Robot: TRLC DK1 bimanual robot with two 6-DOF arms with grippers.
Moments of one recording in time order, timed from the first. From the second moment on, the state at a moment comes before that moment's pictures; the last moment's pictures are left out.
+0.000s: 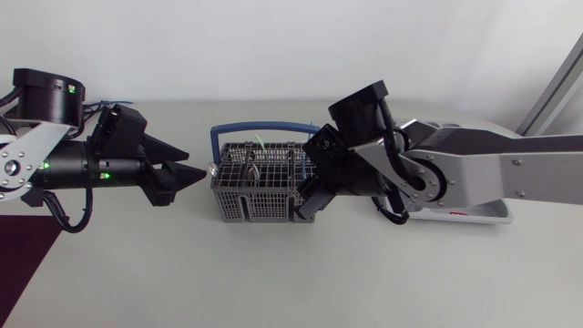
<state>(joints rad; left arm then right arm) -0.11 1.26 0.80 -0.27 0.59 0.46 0.67 1.56 0.95 -0.13 0.08 -0.24</state>
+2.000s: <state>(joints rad) -0.13 1.26 0.74 -0.23 0.59 0.48 0.69 1.50 1.04 -0.16 0.08 -0.28</state>
